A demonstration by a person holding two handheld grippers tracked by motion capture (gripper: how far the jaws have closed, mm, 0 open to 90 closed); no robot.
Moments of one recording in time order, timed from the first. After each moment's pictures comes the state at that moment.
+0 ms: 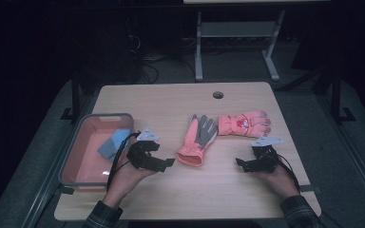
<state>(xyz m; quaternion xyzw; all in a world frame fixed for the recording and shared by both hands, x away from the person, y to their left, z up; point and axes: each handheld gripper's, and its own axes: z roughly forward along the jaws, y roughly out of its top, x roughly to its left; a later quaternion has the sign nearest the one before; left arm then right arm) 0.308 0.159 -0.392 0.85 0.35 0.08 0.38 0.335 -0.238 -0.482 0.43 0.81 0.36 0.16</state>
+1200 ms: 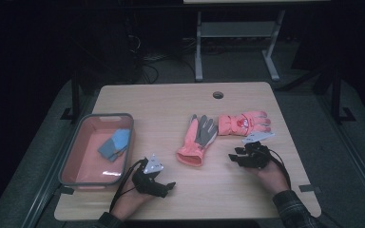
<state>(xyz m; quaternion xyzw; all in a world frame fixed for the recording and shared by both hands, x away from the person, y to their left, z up) 0.279 0.165 -0.476 0.87 0.29 0.12 0.37 0.336 -0.205 -0.451 0.39 0.84 0.36 0.11</state>
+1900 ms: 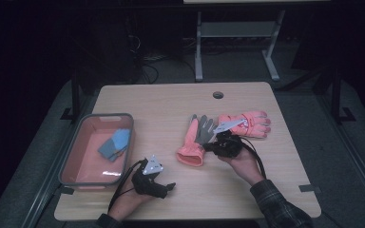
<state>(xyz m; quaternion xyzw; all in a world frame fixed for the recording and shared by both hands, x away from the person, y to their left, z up) 0.279 0.166 -0.476 0.88 0.28 0.12 0.37 0.362 -0.125 -0.424 0.31 0.86 0.41 0.06</state>
